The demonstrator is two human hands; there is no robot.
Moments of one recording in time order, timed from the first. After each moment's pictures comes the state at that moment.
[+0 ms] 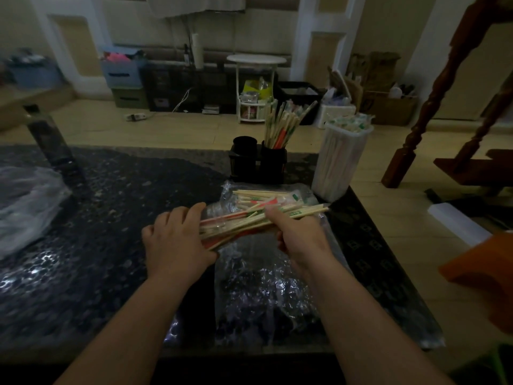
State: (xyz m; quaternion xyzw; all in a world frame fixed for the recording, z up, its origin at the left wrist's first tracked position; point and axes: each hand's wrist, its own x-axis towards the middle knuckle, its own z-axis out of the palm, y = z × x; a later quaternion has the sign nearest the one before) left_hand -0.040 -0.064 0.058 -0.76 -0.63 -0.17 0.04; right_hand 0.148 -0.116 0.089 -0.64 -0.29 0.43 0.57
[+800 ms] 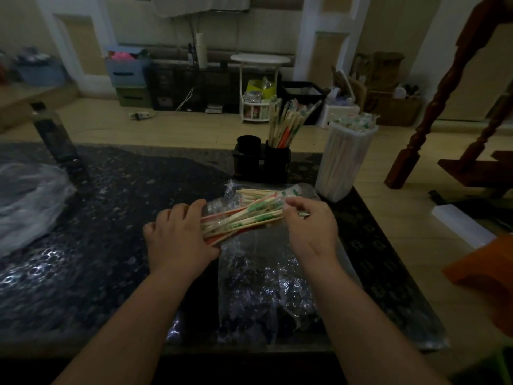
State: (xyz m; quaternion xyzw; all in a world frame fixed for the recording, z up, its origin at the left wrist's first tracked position) left_hand -0.043 -0.063 0.061 -0.75 -0.64 -0.18 0.02; right_hand 0.154 -0.114 0.084 -0.71 -0.42 0.15 0.55
